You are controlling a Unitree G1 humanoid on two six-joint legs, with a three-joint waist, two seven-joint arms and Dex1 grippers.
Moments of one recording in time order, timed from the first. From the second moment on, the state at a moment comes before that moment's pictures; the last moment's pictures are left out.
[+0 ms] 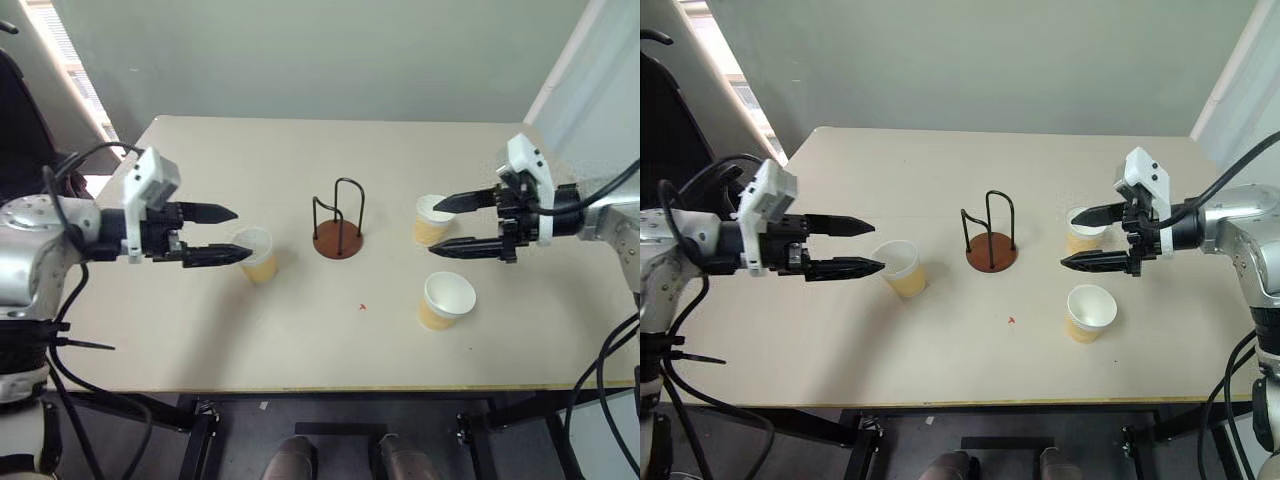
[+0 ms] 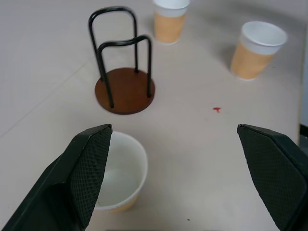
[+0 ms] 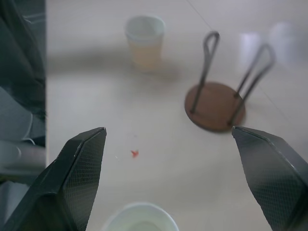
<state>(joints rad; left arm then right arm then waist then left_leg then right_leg) -0.66 1.00 0.08 0.06 -0.52 0.72 -1.24 -0.83 -0.94 0.04 -0.12 0.53 0.84 1.28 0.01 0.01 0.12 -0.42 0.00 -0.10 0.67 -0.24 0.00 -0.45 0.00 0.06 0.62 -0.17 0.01</state>
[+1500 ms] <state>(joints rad) -0.88 0.54 -0.14 0.29 -0.28 0.59 -1.04 -0.80 -1.03 0.02 -0.17 0.60 0.91 1.23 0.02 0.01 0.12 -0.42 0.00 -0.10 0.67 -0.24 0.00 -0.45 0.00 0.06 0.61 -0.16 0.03</state>
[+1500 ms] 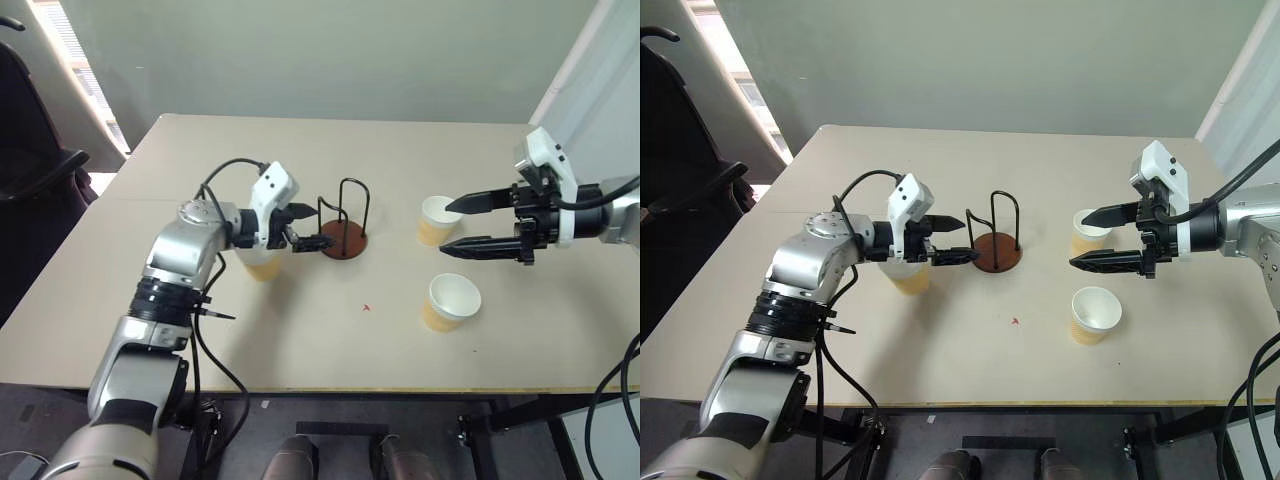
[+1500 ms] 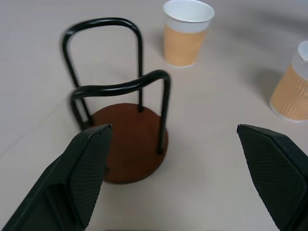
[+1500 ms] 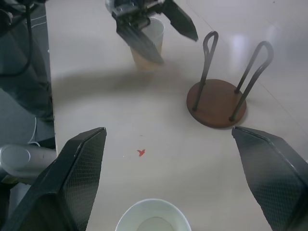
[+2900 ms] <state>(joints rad) -0.98 0.35 -0.14 0.55 -0.16 0.40 -0.96 -0.77 -1.05 0.00 -0.18 0.62 0.92 1.20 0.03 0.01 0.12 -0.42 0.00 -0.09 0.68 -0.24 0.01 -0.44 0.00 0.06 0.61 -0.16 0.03</state>
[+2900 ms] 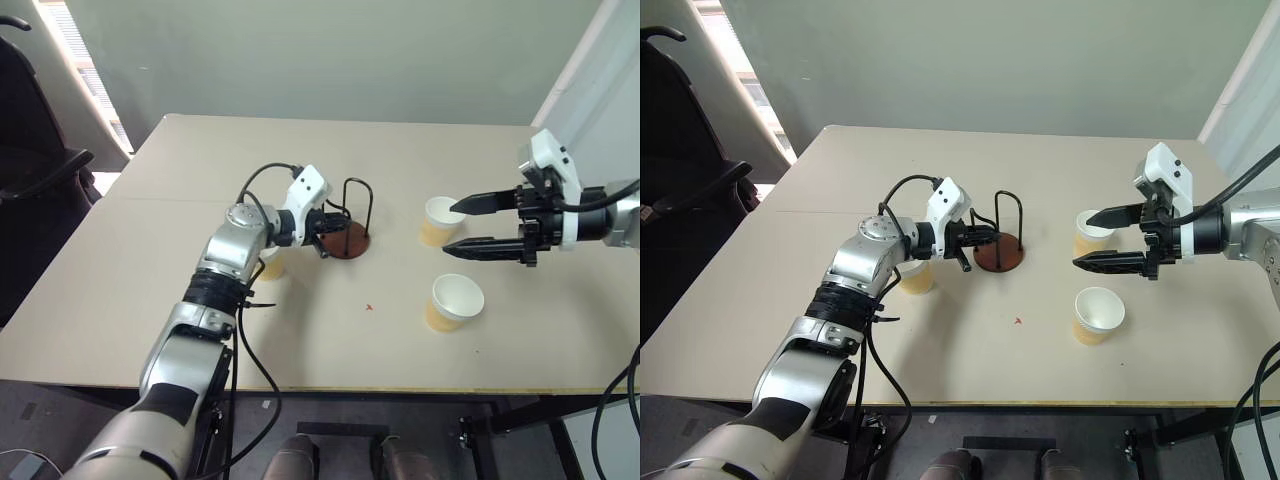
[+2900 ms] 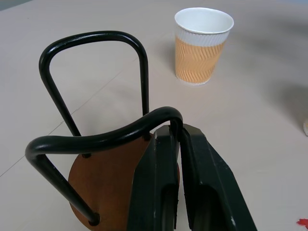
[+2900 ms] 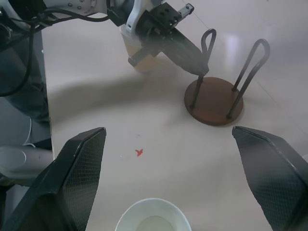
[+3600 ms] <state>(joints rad) -0.91 0.55 -0.17 0.27 -0.29 0.51 -1.38 -0.67 -1.21 -0.04 -0.23 0.67 0.92 1.32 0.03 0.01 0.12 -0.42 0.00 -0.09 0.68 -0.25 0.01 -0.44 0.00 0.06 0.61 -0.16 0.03</state>
